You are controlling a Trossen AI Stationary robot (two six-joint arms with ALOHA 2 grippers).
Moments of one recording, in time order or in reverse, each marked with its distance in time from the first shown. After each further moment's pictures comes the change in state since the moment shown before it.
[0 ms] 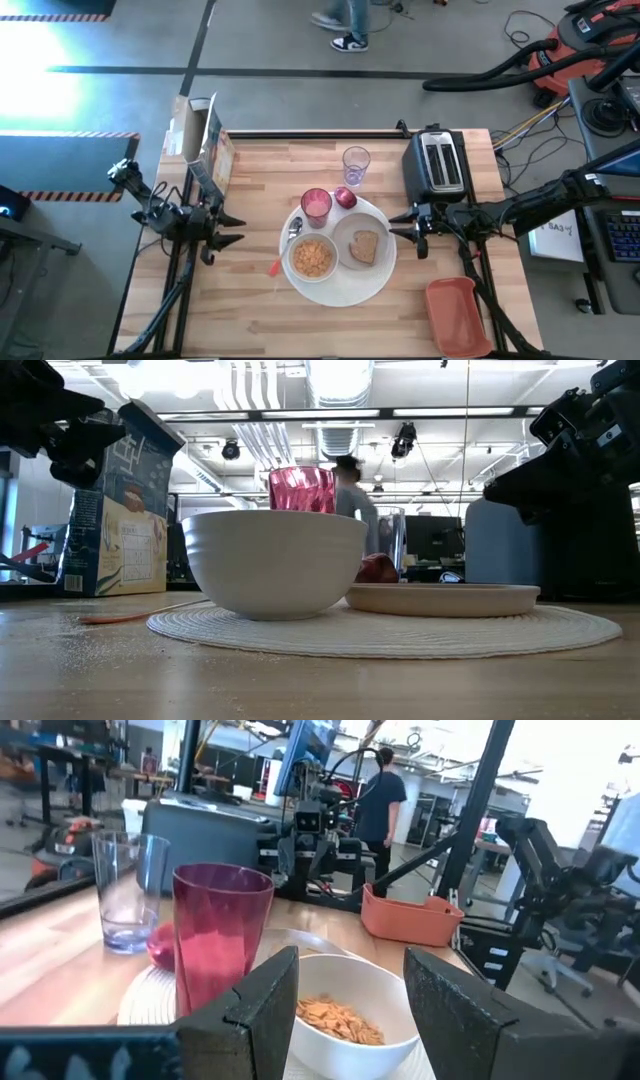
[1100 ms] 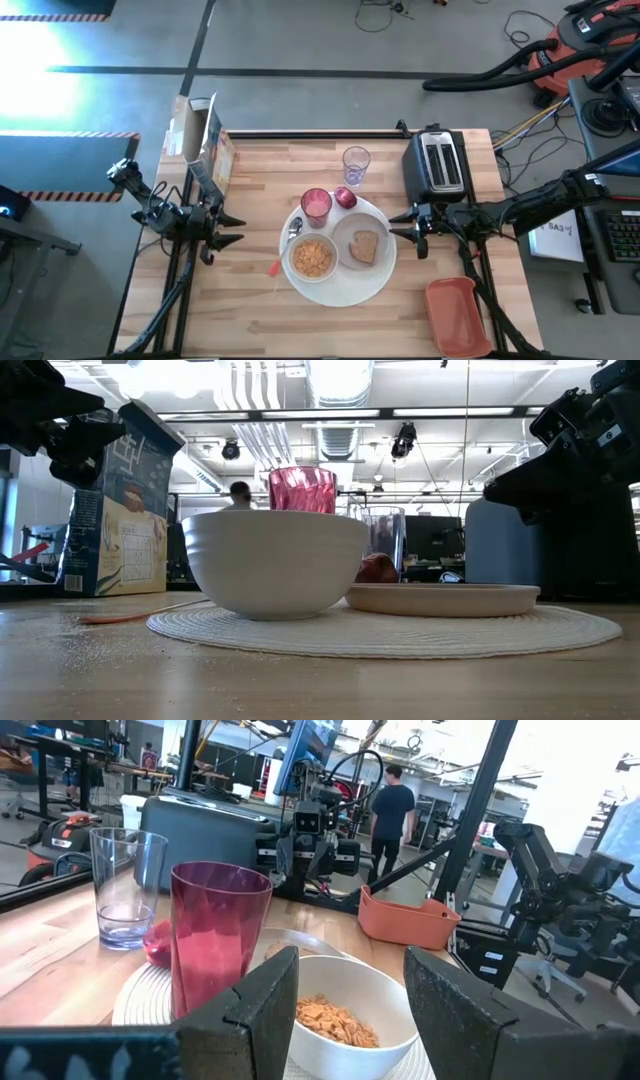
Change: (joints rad) left arm 0.000 0.011 0.008 0.001 0.001 -0.030; right arm 0.000 0.000 0.000 0.001 -0.001 0.000
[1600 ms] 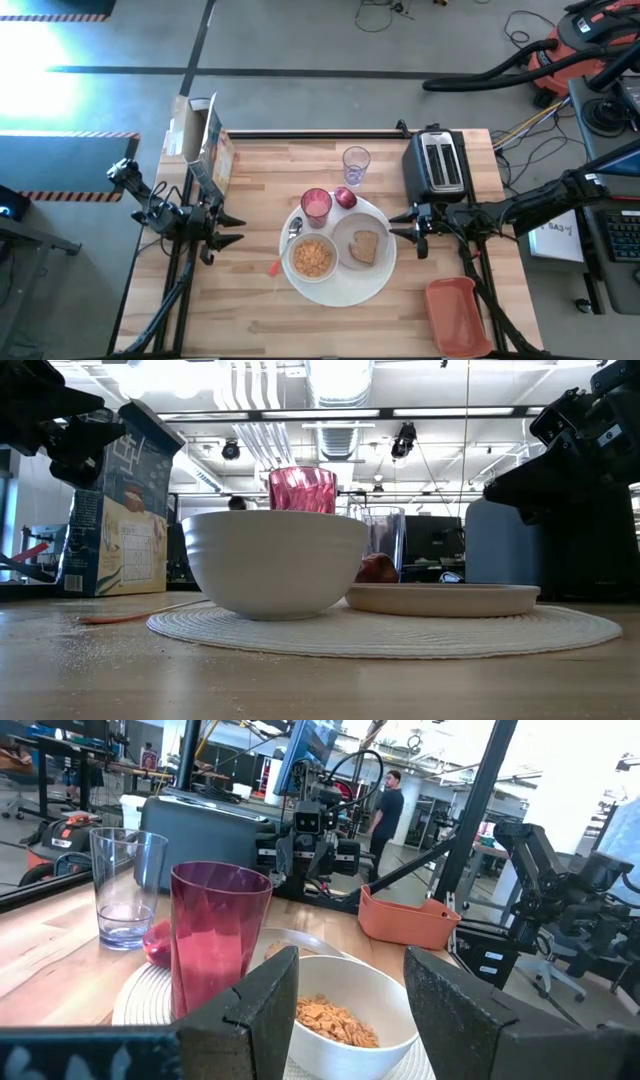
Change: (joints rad) left arm 0.000 0.000 0.000 -0.001 0.000 0.000; right arm 0.000 0.000 0.000 0.000 0.000 0.000
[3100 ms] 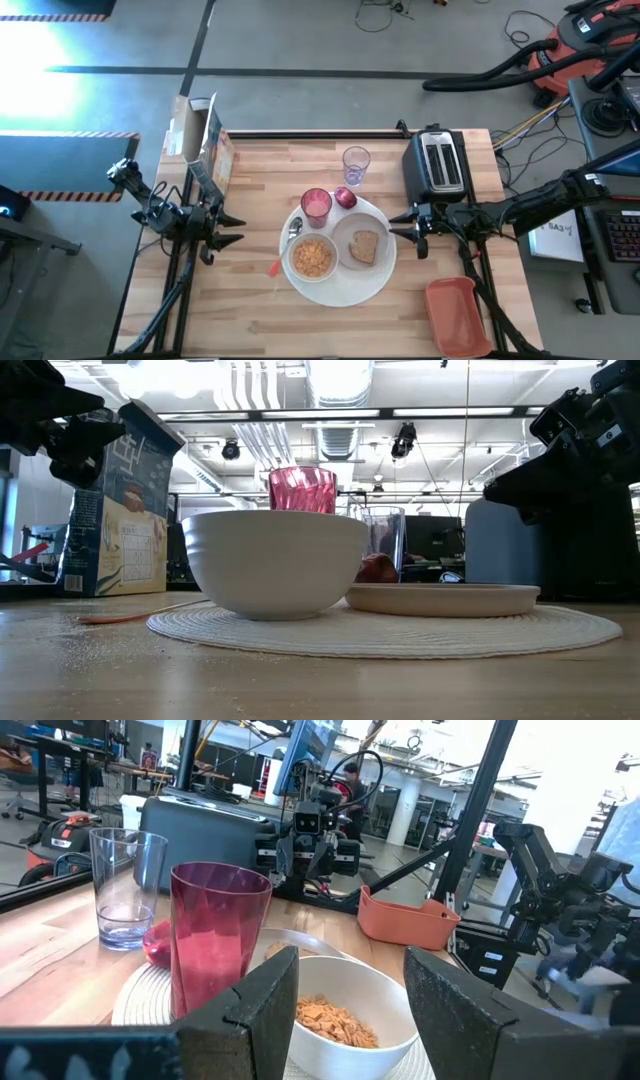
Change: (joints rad) left arm 0.000 0.000 0.001 0.001 0.000 0.000; right arm 0.000 0.000 0.000 0.000 0.000 0.000
